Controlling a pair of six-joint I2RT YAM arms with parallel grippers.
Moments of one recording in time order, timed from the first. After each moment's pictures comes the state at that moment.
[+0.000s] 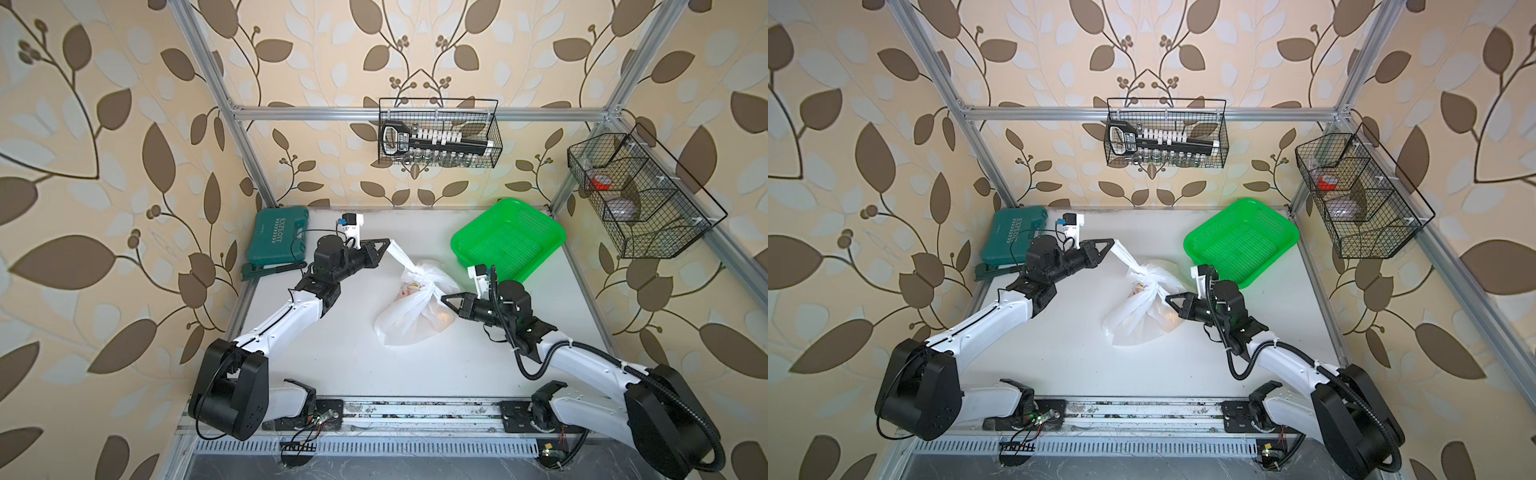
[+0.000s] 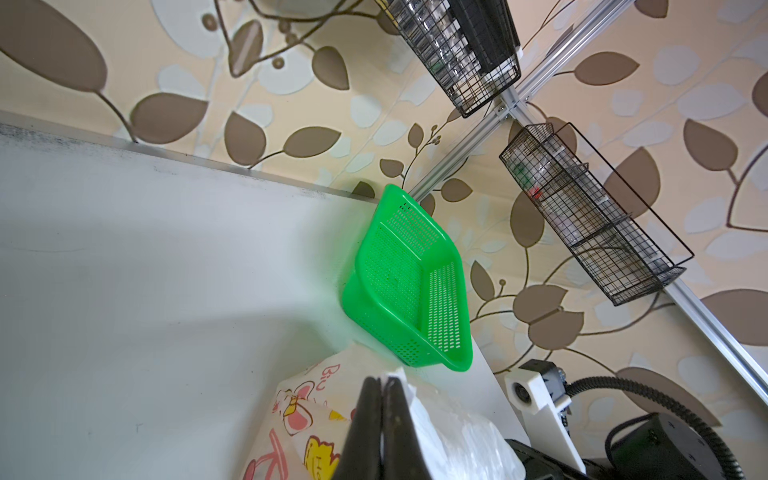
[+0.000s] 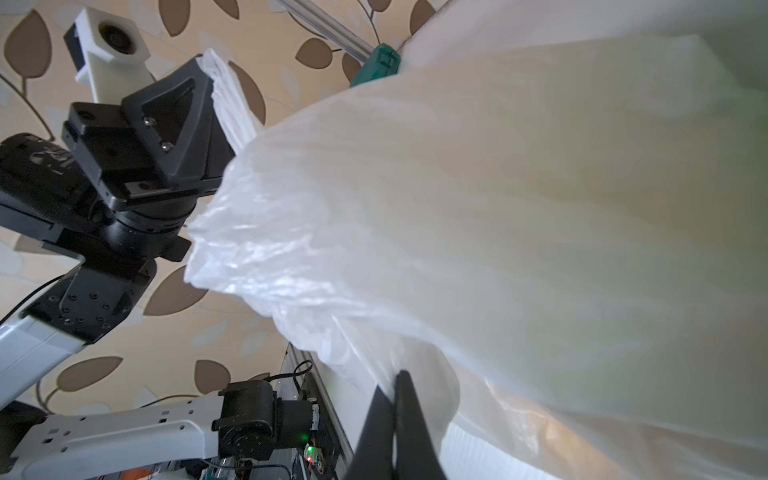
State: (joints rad) left arm -0.30 1.30 0.80 0.34 0.48 -0.66; right arm 0.45 1.11 0.39 0.35 -0.47 0.87
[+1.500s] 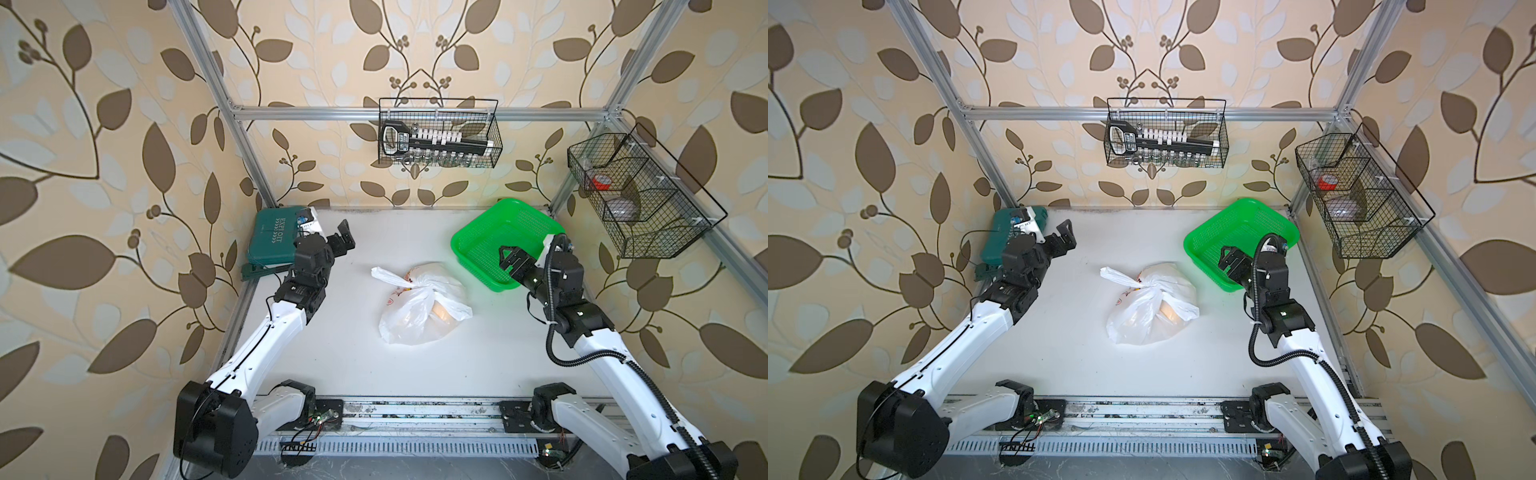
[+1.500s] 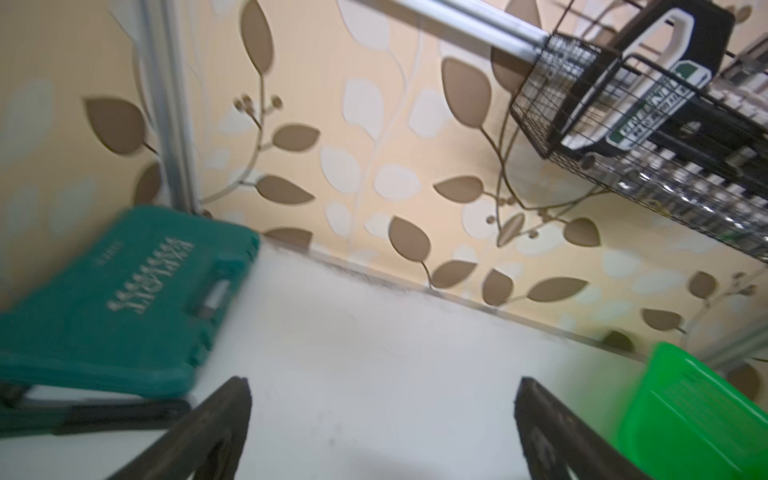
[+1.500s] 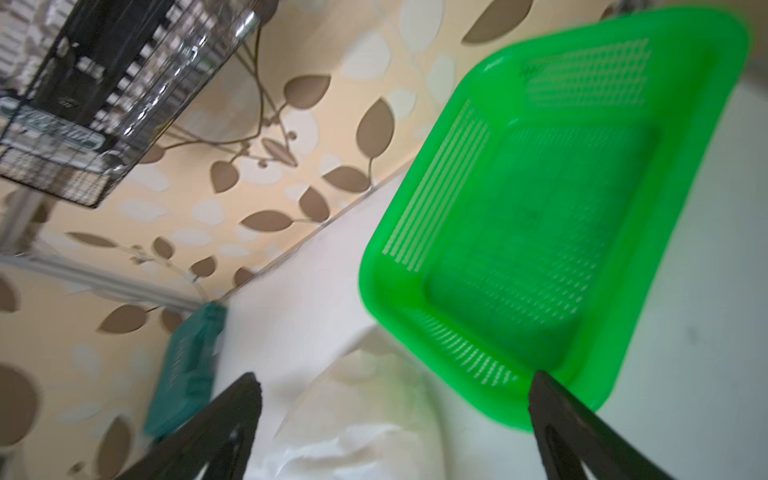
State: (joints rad) left arm -0.22 1.10 0.80 0.15 -0.32 -0.32; right arm 0.16 0.93 0.76 -0.21 0.18 0.67
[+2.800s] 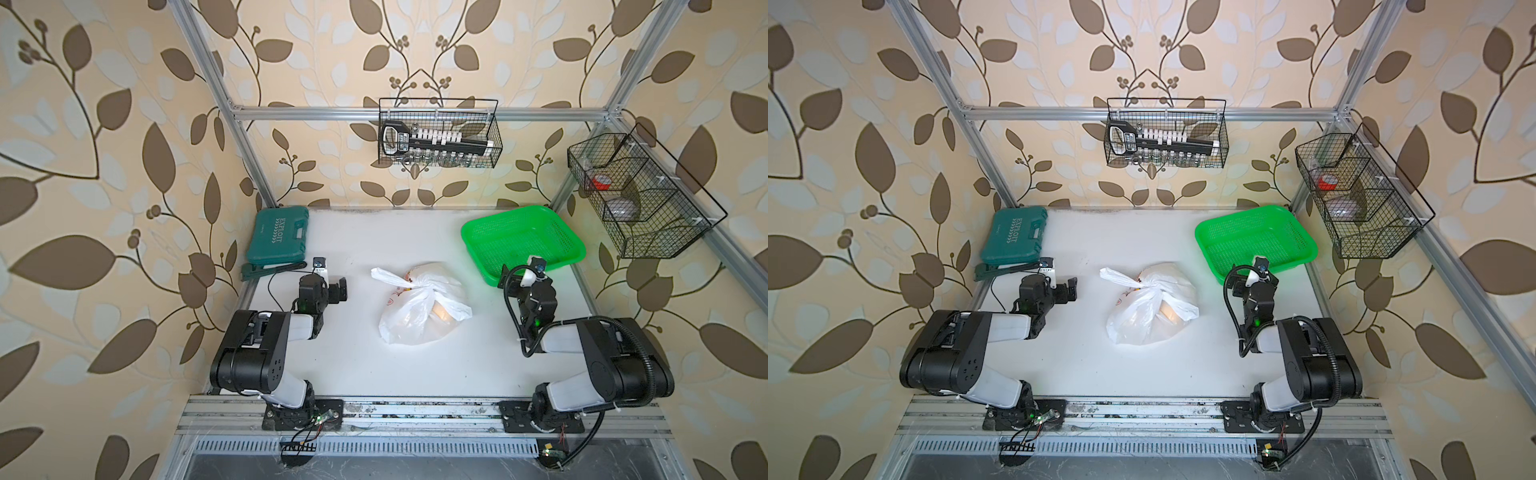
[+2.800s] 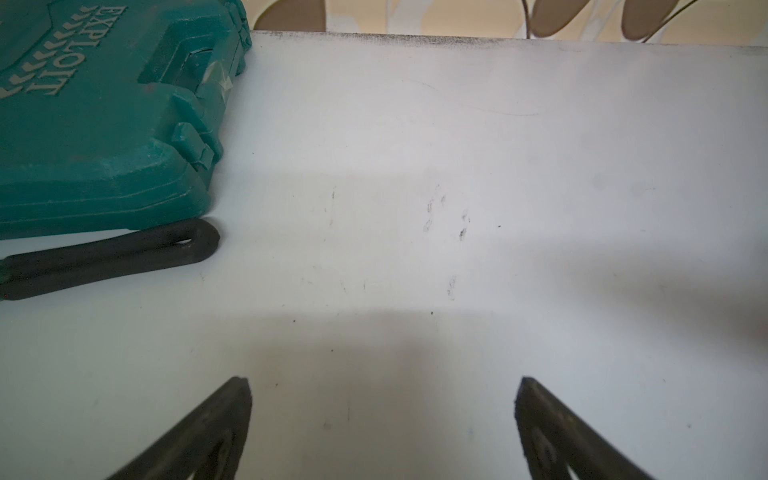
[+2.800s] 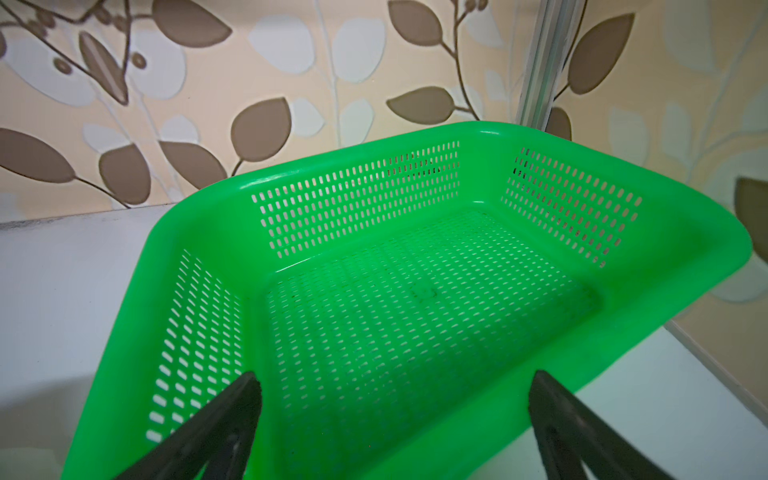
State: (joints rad) left arm -0.02 1.52 0.39 0.62 0.00 -0.06; right arm 0.02 1.50 0.28 1.03 0.23 0.10
